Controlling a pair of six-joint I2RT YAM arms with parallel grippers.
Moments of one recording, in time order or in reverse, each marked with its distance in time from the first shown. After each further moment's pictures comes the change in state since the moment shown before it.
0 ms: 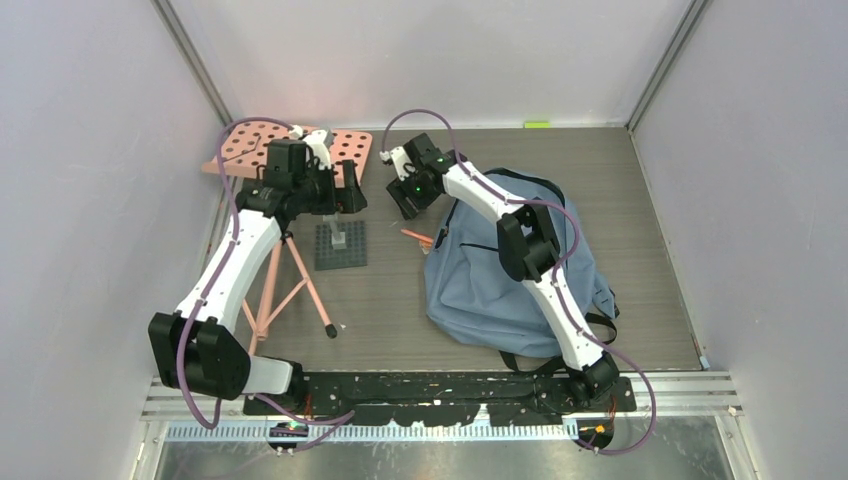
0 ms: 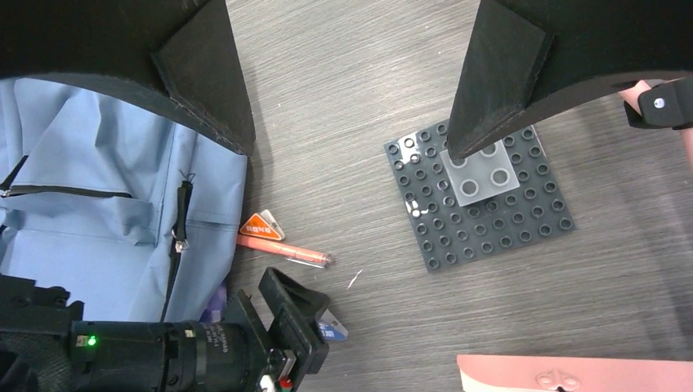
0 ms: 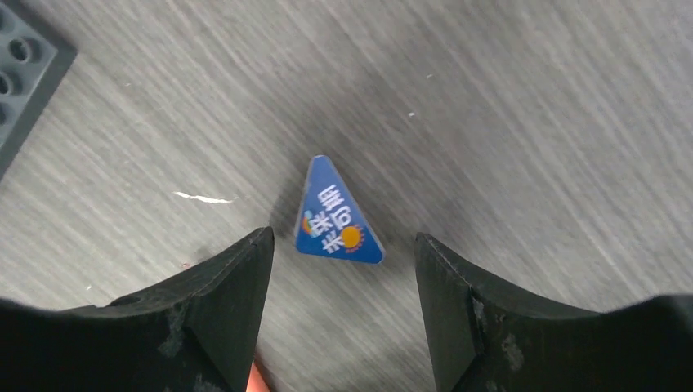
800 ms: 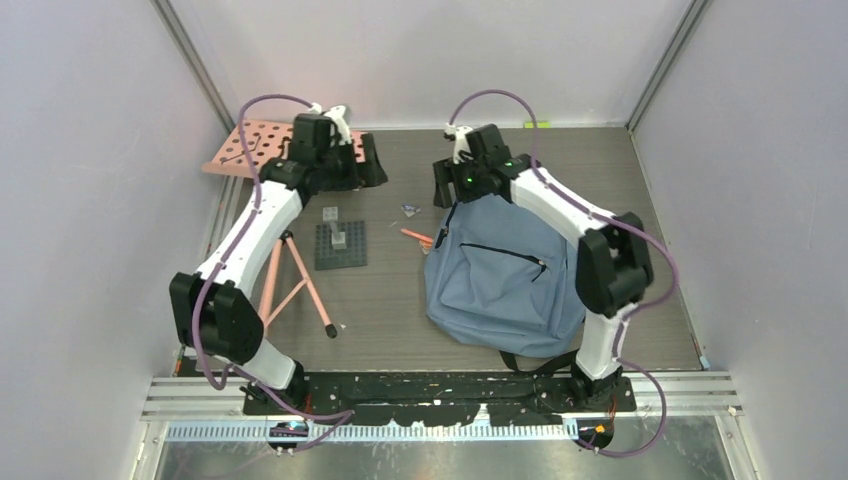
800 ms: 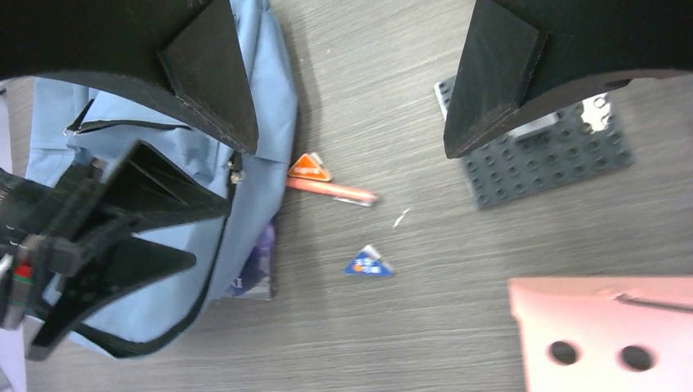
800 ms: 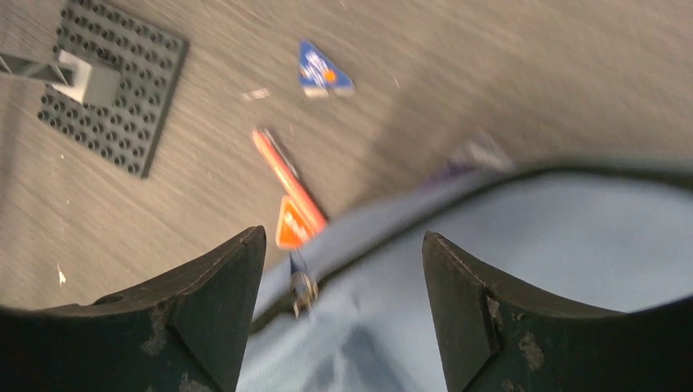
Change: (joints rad) left arm -0.128 0.212 0.201 0.060 -0.058 -0.138; right arm -0.141 -0.730 -0.805 0.295 -0.042 0.334
